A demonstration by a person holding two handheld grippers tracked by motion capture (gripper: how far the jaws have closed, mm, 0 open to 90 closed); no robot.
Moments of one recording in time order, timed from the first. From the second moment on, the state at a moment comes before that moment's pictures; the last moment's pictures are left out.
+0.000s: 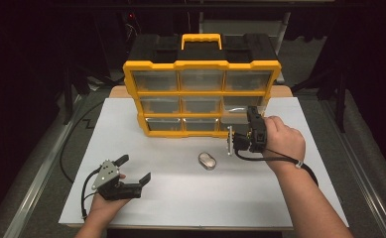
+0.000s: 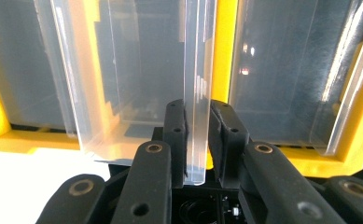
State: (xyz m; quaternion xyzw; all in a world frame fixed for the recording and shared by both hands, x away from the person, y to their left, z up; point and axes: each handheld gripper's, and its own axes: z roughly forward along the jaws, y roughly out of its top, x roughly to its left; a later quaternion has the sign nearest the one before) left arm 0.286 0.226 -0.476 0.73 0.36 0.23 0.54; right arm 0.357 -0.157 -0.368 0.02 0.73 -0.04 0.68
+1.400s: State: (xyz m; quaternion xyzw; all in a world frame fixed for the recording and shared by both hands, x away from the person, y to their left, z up) left arm 0.286 0.227 -0.476 0.72 0.36 0.23 0.54; right arm 0.302 -0.163 -0.376 0.01 0.73 -0.02 0.68
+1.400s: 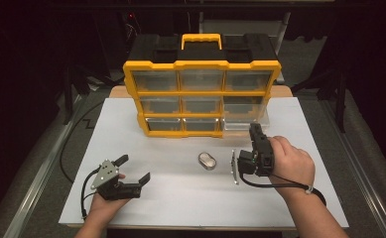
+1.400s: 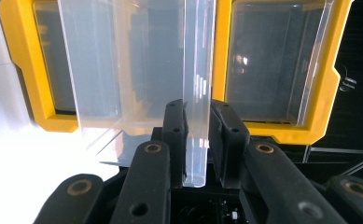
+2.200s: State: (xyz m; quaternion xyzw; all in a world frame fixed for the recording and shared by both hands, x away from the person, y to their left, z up) left arm 0.285 0.228 -0.476 0.72 0.36 0.23 0.55; right arm 0.298 -0.164 -0.379 0.01 0.73 -0.02 0.69
